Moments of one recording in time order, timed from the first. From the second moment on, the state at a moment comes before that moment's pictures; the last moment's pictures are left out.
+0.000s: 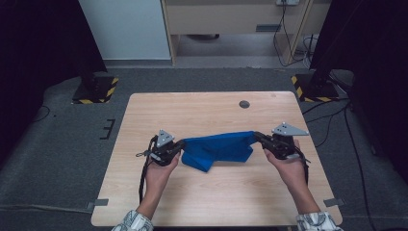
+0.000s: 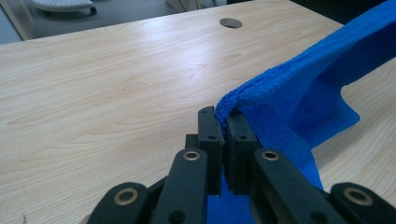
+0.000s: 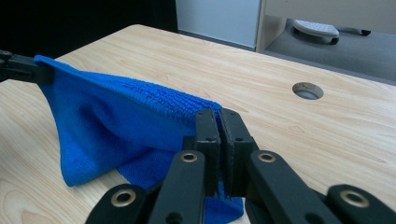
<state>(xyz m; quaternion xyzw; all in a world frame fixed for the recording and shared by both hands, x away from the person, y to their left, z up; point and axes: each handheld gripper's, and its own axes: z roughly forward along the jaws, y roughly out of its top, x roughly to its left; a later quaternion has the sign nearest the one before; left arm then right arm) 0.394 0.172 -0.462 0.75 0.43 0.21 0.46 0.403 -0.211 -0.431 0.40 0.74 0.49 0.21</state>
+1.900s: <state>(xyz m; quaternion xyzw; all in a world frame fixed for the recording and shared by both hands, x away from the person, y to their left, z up) 0.388 0.162 -0.411 0.74 0.42 0.23 0.47 0.376 -0.217 -0.386 0.37 0.74 0.50 0.25</state>
